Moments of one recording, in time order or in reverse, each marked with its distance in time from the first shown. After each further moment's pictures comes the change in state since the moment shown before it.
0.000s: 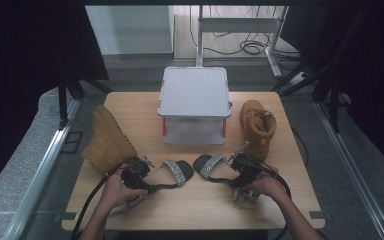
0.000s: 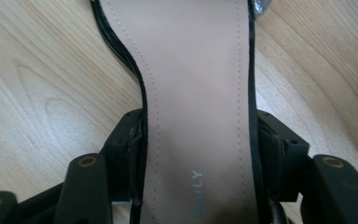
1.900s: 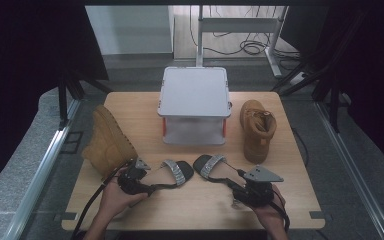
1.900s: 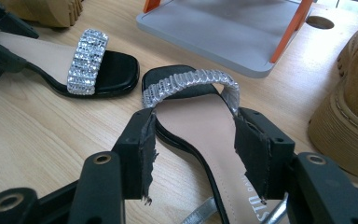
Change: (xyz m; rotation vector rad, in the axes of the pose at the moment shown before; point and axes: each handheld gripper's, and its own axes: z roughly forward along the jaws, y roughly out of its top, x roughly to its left) left arm -0.013 -0.014 -0.008 -0.130 0.125 -0.030; right arm 0.065 -0.060 -0.048 -0.659 -0.168 0.157
